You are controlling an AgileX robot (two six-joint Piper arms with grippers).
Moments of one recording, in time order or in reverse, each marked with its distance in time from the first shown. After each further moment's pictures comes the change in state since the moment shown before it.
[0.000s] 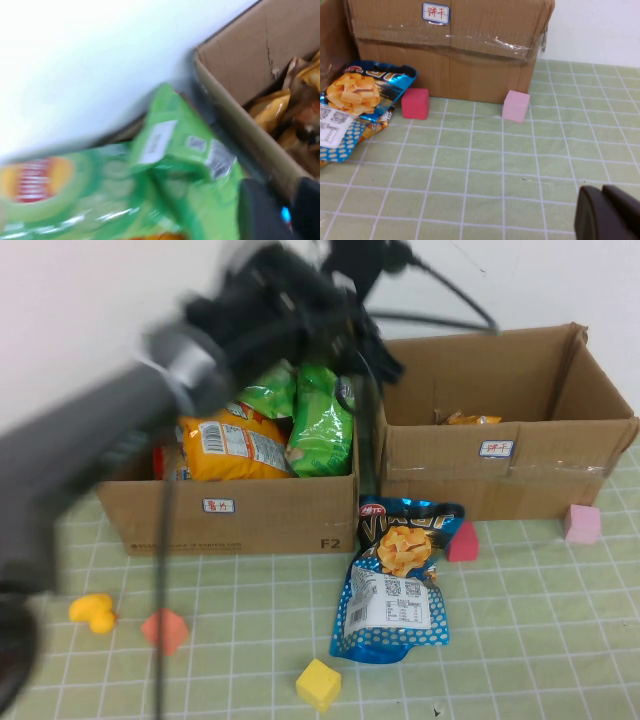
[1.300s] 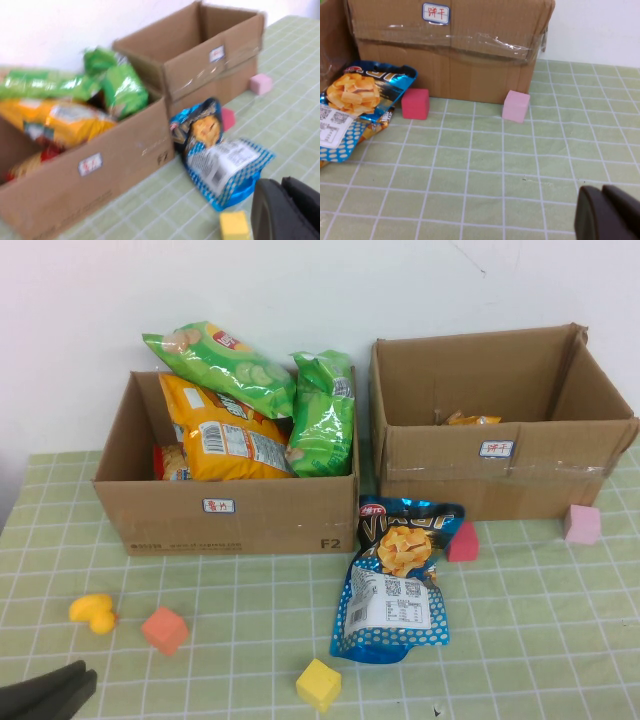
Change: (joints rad) right arm 0.000 0.000 0.000 0.000 0.000 0.000; left arm -0.139 -1.756 1.579 -0.155 -0.261 0.025
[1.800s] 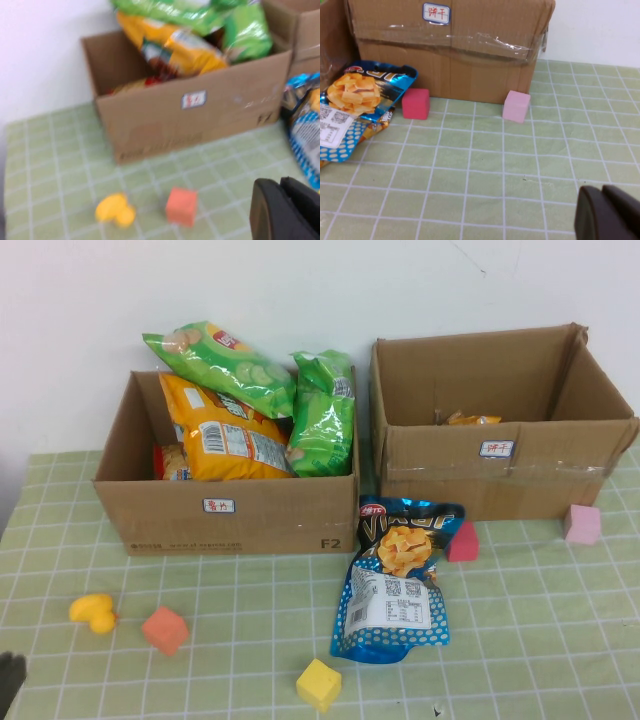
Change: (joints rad) right arm 0.000 0.000 0.000 0.000 0.000 0.000; left arm 0.211 -0.010 0.123 0.320 0.008 -0.416
